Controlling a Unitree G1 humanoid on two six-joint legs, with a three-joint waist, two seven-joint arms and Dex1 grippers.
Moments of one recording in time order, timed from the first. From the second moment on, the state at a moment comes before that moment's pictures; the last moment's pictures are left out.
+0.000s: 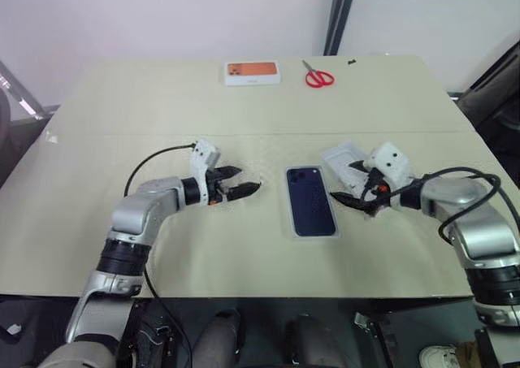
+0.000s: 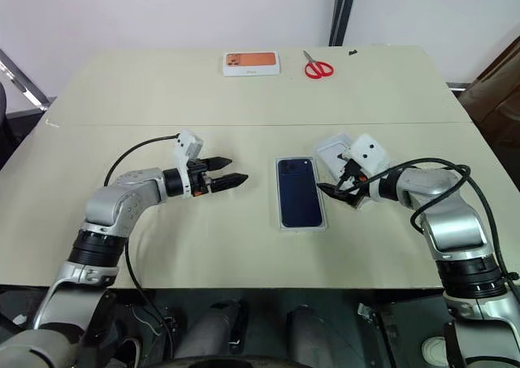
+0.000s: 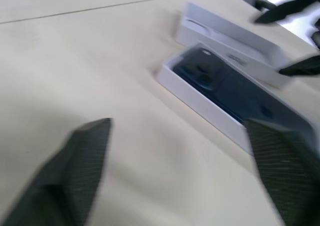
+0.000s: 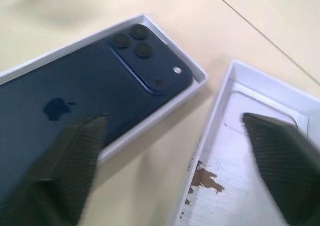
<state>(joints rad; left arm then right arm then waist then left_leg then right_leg) -0.54 0.44 -0.06 0.11 -0.47 0.66 -0.88 -0.38 -0.77 -0.02 -0.15 0.18 0.62 0.87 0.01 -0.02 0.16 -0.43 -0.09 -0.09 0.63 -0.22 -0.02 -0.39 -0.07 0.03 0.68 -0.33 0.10</state>
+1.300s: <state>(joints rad) -0.24 0.56 0.01 -0.06 -0.47 0.20 -1.20 -0.17 -0.83 -0.22 -0.54 0.33 0.99 0.64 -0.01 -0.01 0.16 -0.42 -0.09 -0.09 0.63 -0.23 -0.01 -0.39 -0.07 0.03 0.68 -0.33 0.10</state>
